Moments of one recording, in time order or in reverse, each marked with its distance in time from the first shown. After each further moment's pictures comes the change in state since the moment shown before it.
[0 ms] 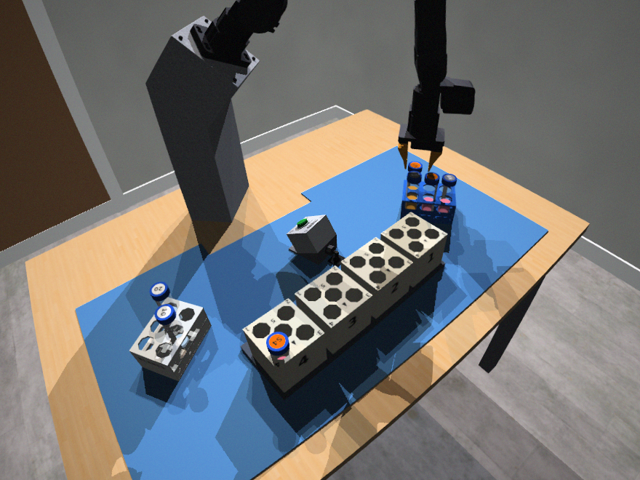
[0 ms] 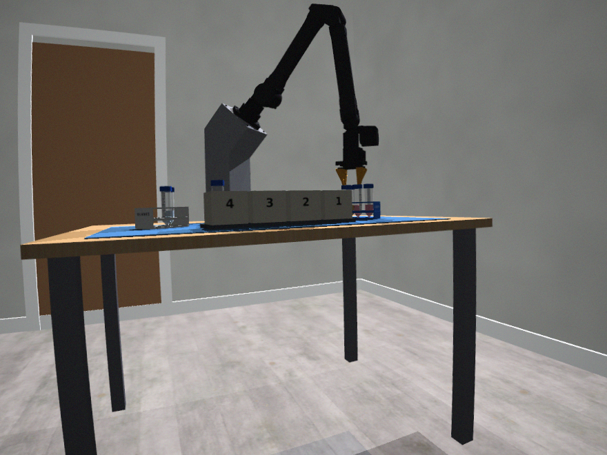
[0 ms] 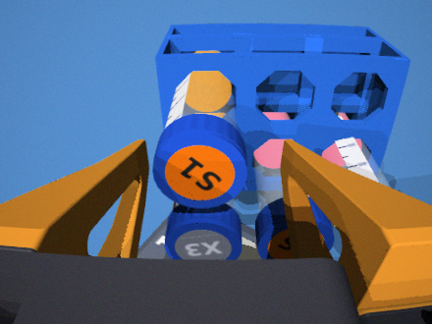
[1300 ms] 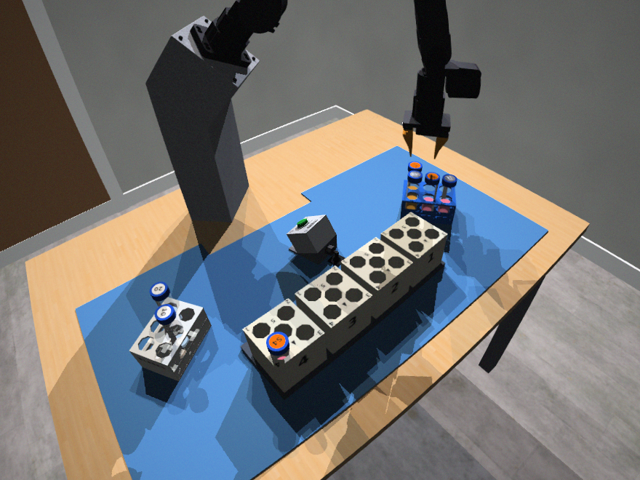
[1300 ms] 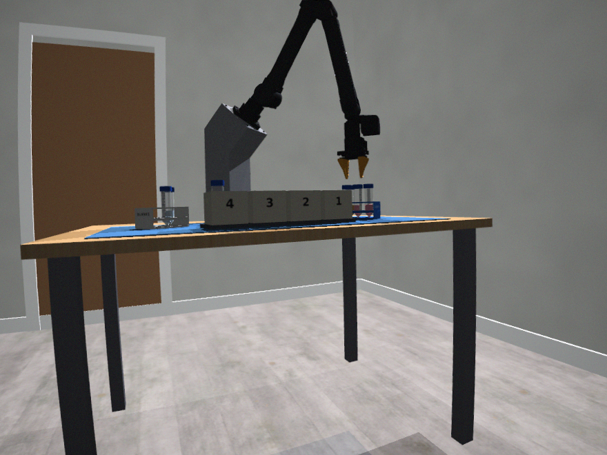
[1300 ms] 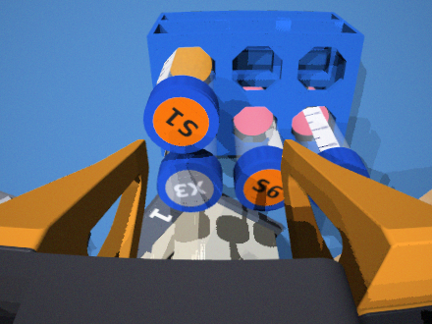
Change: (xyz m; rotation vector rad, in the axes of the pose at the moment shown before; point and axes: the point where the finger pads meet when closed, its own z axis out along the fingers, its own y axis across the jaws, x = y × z) arm 0.000 -0.009 -0.037 0.017 -0.003 0.001
